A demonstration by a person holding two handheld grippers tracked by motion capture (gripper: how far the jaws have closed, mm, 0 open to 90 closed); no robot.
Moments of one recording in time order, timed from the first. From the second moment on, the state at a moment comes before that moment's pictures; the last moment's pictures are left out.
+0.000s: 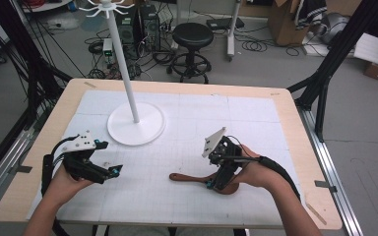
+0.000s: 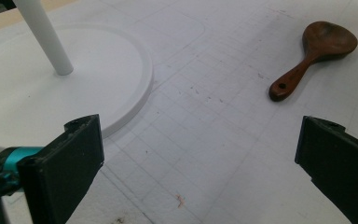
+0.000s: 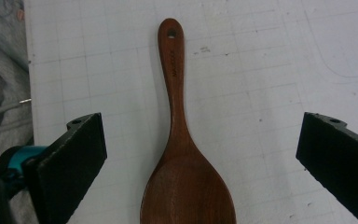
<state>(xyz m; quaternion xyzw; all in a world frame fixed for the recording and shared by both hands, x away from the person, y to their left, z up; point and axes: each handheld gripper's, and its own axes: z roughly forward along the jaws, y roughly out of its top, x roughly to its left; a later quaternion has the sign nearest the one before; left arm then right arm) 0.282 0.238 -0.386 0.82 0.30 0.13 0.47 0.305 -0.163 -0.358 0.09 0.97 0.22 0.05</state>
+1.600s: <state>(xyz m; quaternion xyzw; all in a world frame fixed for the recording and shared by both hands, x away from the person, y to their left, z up) 0.282 0.236 -0.388 0.83 0.29 0.12 0.46 0.317 -0.095 -0.409 0.08 1.00 0.03 0.00</state>
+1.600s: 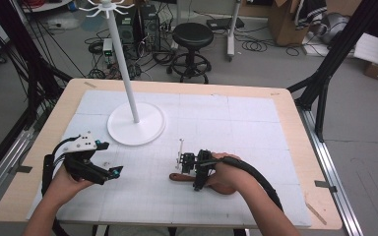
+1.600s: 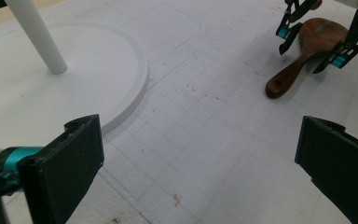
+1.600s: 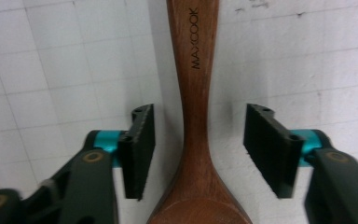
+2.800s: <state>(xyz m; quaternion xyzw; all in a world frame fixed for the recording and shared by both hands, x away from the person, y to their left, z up) 0.283 0.234 -0.389 0.83 0.29 0.12 0.46 0.319 -0.090 -0.412 0.06 1.00 0.01 -0.01</state>
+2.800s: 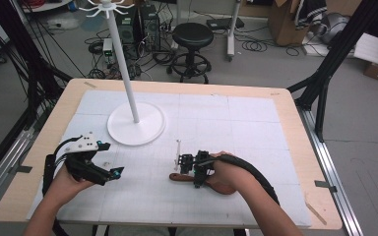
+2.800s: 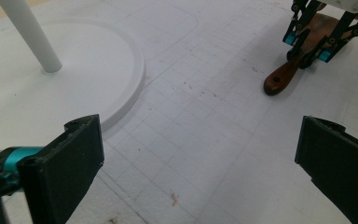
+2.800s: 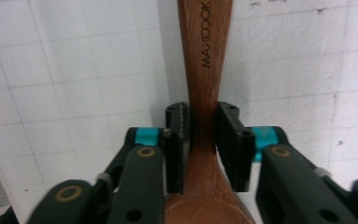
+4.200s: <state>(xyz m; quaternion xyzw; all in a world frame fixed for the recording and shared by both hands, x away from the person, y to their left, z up) 0.282 0.233 -0.389 0.83 0.29 0.12 0.46 0.314 -0.127 -0.396 0.10 0.99 0.13 0.00</state>
